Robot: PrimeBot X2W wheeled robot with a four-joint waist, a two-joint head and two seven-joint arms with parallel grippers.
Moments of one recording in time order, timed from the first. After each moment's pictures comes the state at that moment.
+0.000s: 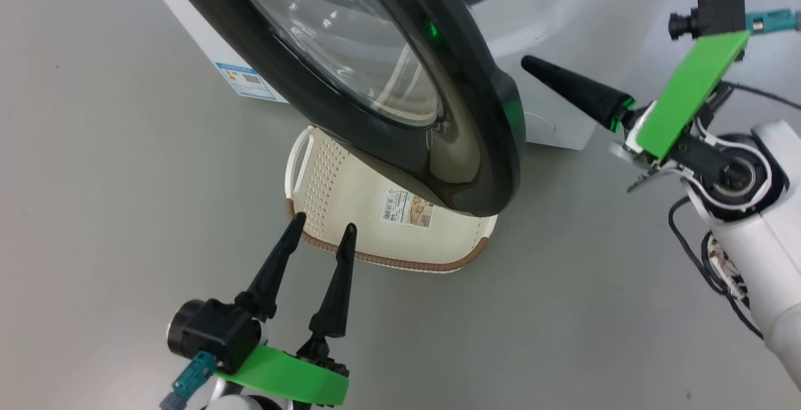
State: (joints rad) left arm -0.22 0.04 -0.29 0.11 -0.31 -0.05 -0.25; right arm -0.81 -0.34 0.41 0.36 1.59 0.12 0.50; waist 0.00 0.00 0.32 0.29
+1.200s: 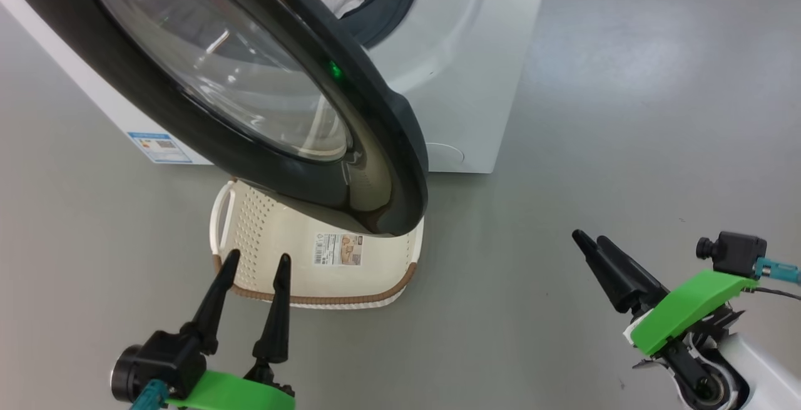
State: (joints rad) left arm -0.13 0.04 -0.12 0.15 -0.24 -0.07 -0.25; right arm -0.29 -0.41 0.47 0.31 1.37 0.12 -0.04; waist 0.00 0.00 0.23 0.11
